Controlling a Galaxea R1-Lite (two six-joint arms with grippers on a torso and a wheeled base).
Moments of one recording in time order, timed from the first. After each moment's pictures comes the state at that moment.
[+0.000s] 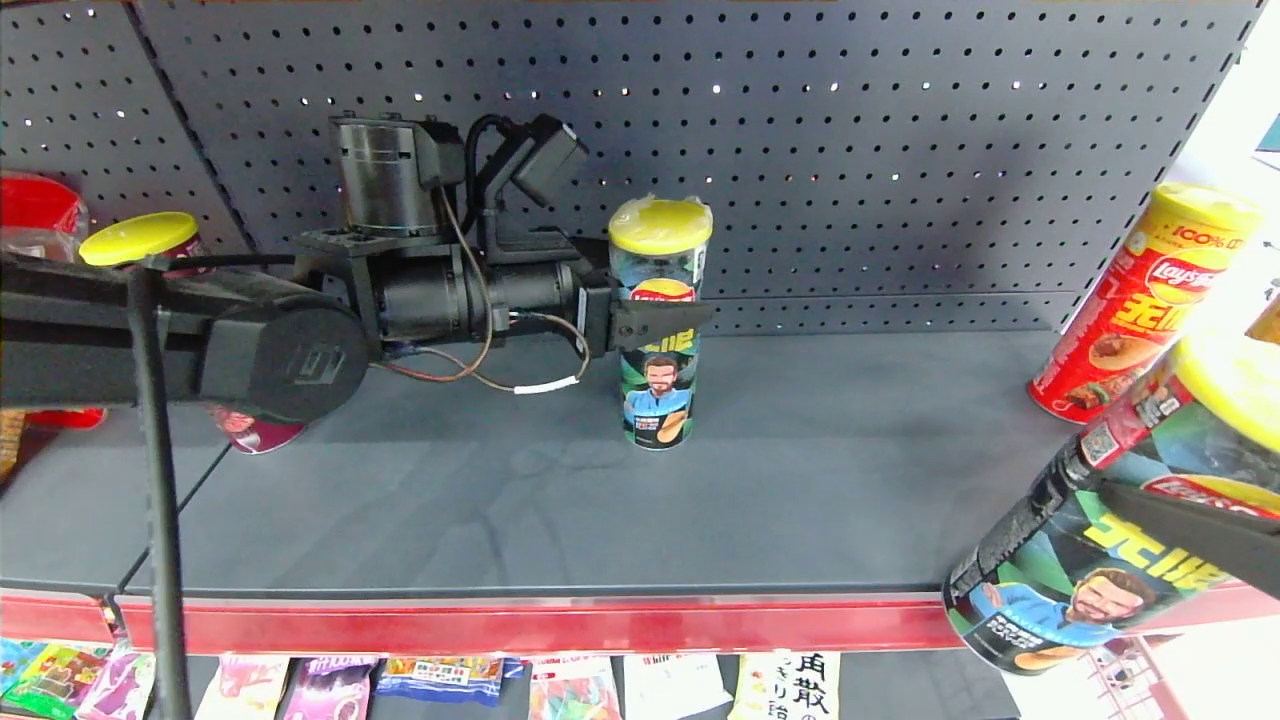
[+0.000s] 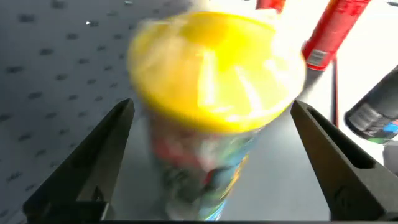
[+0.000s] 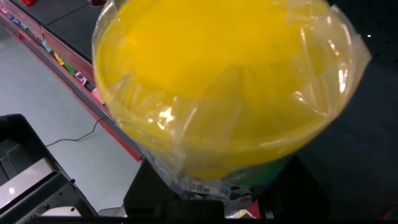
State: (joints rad) left arm -0.50 1.90 -1.31 -0.47 -0.64 0.13; right arm 0.39 0.91 -0.57 -0.17 0.33 -0.07
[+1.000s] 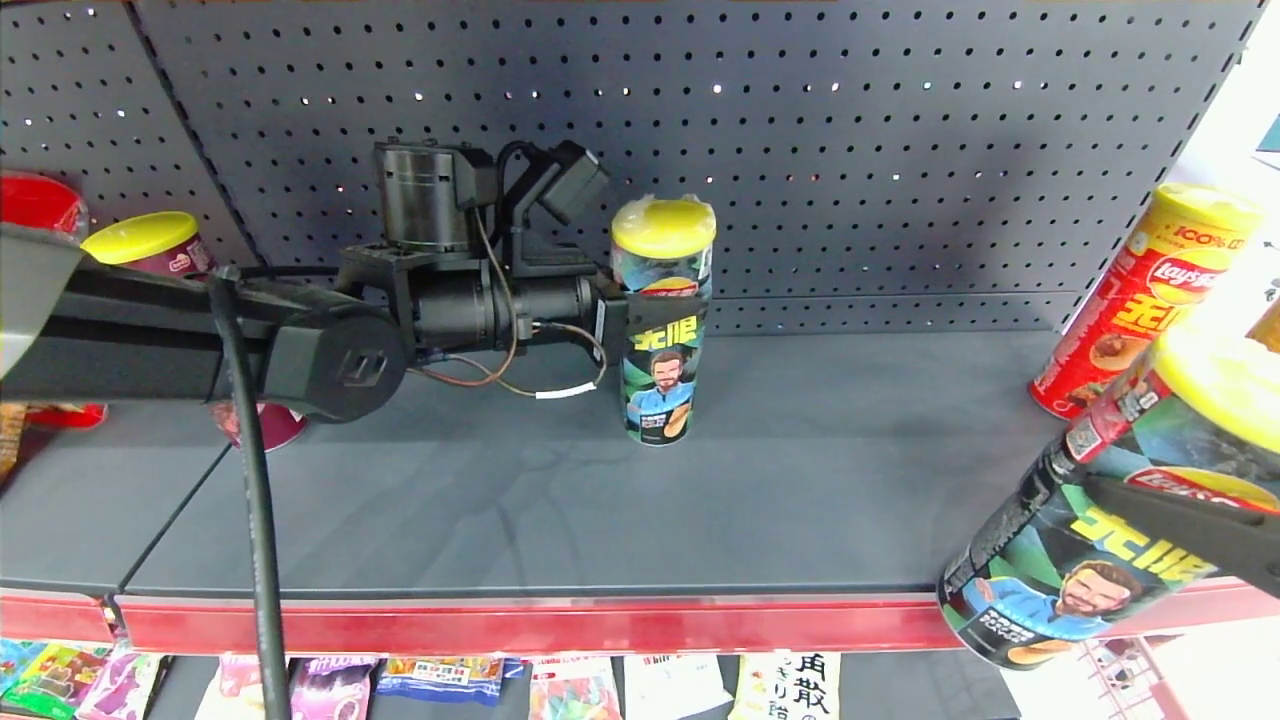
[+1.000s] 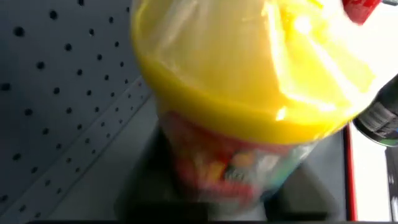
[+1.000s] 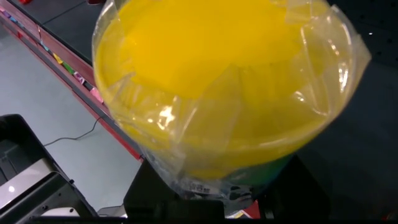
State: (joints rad) left arm -0.51 1.96 -1.34 -0.47 -0.64 0.11; right arm 0.39 0.94 -0.58 -0.17 0.32 -0.07
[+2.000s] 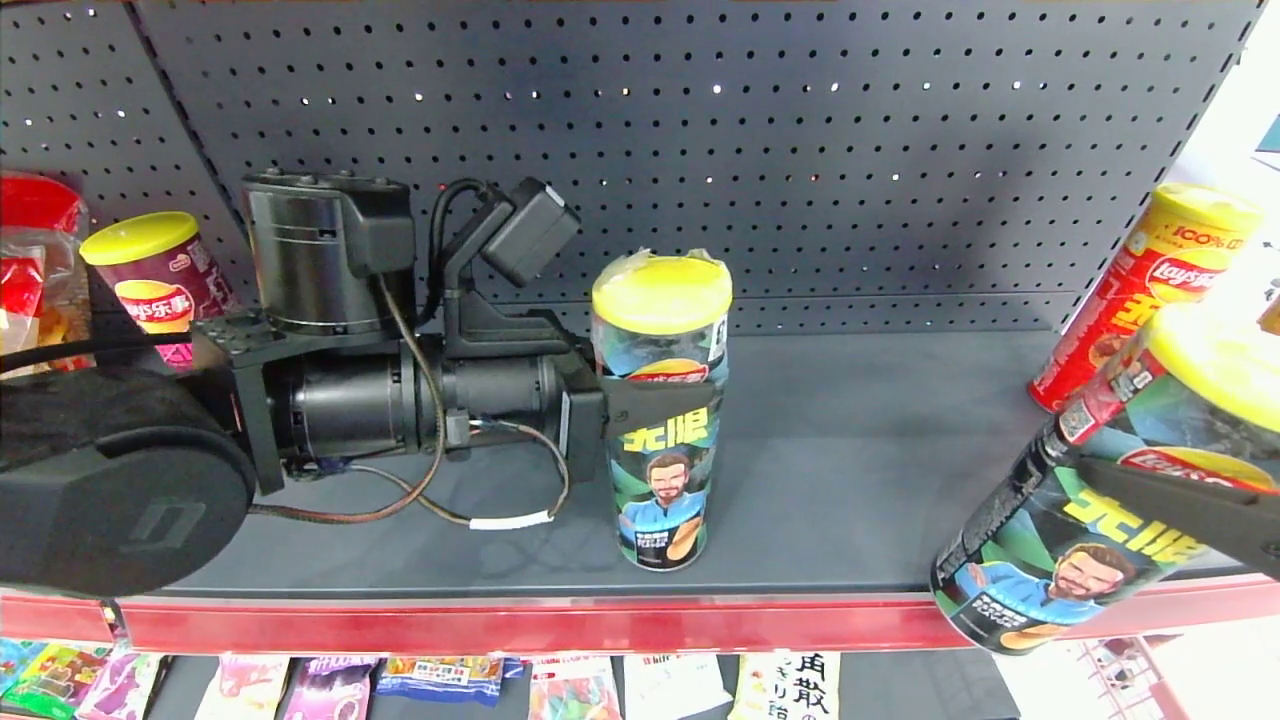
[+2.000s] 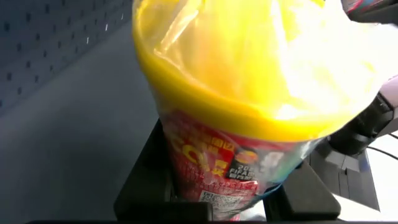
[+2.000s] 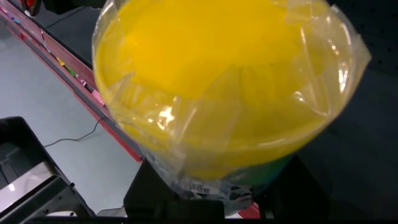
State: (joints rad) left arm -0.63 1.68 -0.97 -0.52 -0.59 0.01; right arm 0.40 0.96 -0.61 -0.17 0.33 -0.07
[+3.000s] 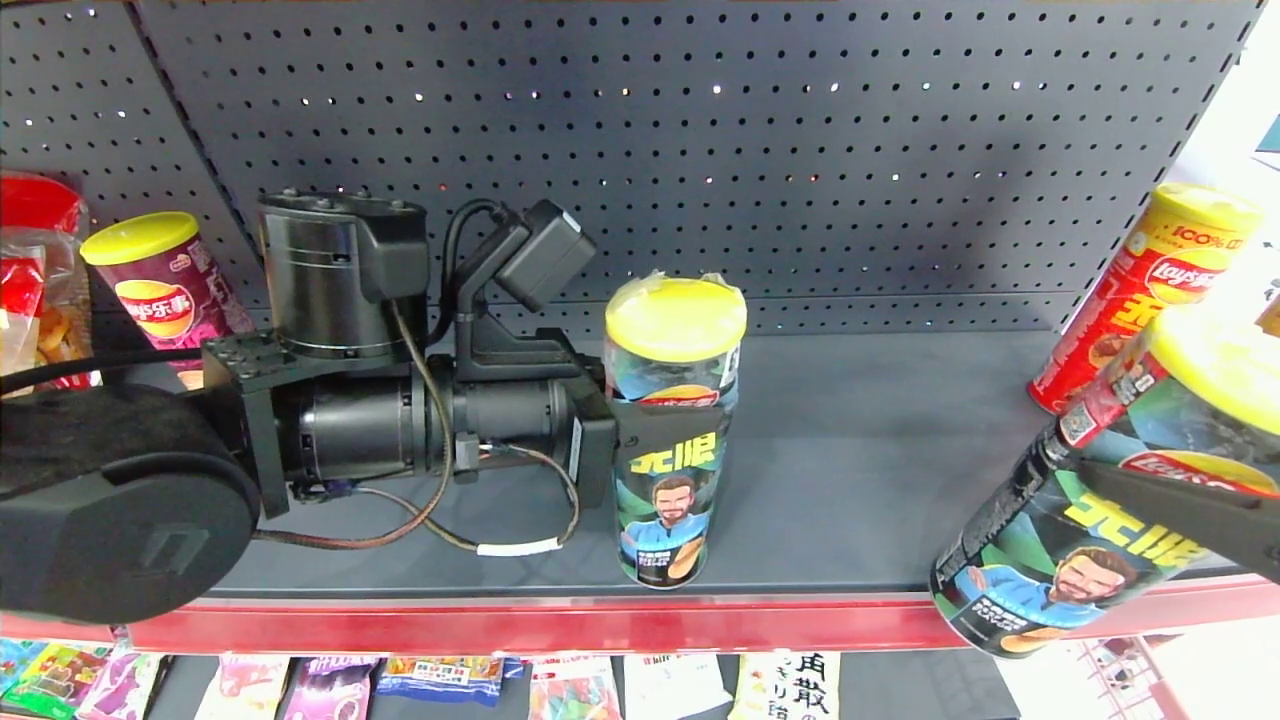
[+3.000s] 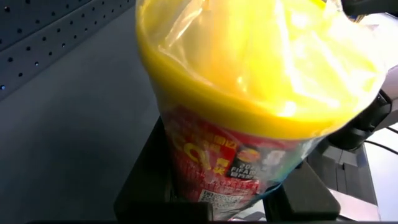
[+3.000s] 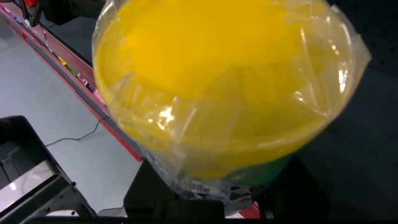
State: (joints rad) left arm -0.66 1.68 -0.95 -0.53 -0.57 0.02; right arm 0.40 0.96 -0.61 -0.17 0.33 -0.07
